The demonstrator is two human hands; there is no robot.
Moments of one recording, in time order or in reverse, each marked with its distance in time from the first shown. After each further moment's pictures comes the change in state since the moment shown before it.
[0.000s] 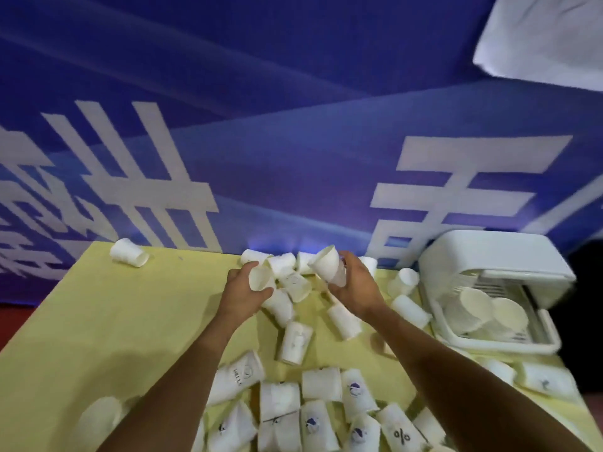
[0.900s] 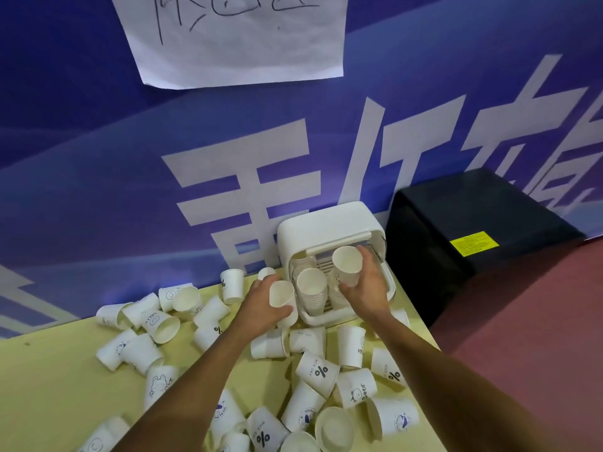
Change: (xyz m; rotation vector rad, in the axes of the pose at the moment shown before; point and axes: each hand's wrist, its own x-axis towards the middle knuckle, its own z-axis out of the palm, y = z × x) left_hand -0.081 0.222 0.275 0.213 -0.409 0.325; right_hand -0.117 0.248 -0.216 0.197 0.520 0.315
